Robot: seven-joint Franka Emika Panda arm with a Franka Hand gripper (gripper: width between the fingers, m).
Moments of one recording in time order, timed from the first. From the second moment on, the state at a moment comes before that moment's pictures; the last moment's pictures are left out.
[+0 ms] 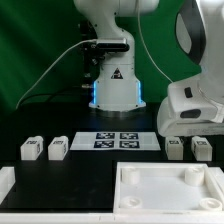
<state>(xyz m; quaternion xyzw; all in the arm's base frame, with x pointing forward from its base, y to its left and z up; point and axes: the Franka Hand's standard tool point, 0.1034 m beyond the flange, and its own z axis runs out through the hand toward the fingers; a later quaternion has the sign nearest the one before) 0.434 0.164 0.043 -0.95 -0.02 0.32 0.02</state>
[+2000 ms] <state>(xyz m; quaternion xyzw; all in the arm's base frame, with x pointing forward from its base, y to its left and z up) 0.398 0.179 0.014 -0.91 -0.01 0.42 -0.01</state>
